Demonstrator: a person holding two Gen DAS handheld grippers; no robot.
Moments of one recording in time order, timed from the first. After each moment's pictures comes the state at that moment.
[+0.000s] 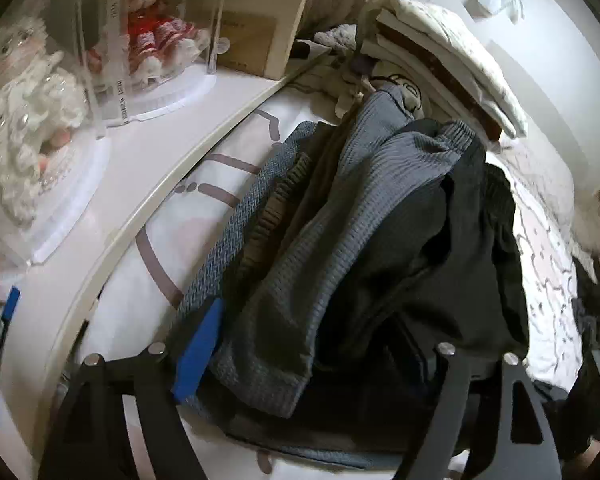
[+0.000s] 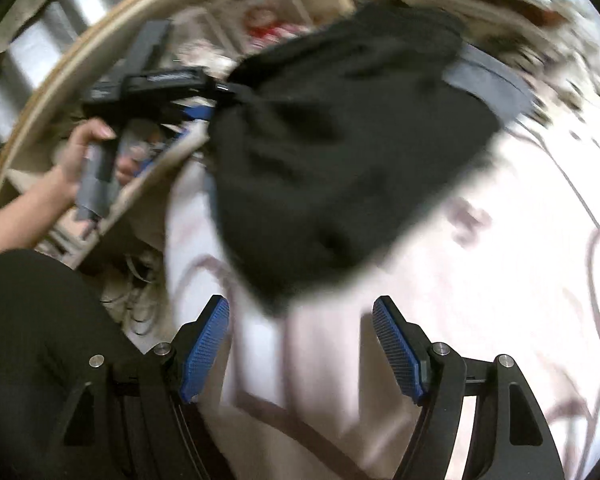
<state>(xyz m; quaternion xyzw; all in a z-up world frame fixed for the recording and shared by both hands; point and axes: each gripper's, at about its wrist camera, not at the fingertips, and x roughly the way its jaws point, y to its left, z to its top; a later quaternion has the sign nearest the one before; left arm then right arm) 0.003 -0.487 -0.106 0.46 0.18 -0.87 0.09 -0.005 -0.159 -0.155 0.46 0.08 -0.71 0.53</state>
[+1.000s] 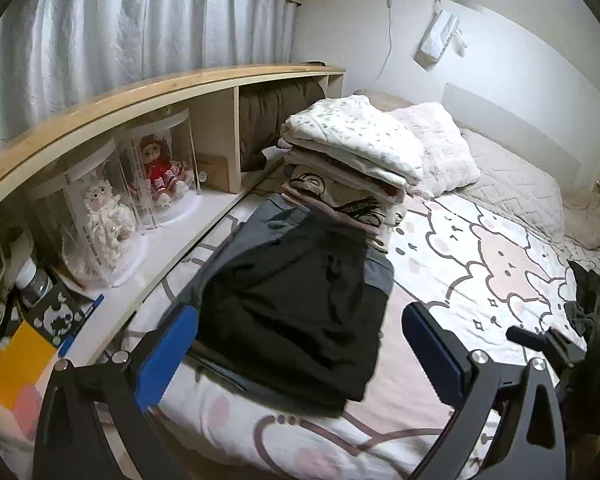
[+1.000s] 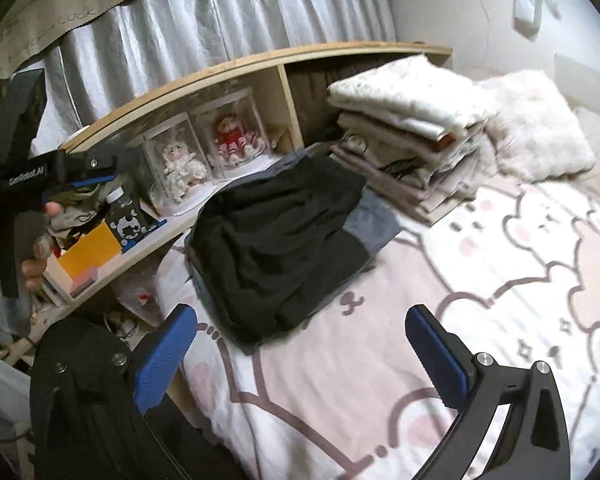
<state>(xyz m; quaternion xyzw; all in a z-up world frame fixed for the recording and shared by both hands) 0.109 -0.301 0.052 0.33 0.10 -0.93 0.16 0.020 -0.080 -0.016 0.33 0.06 -0.82 0.45</state>
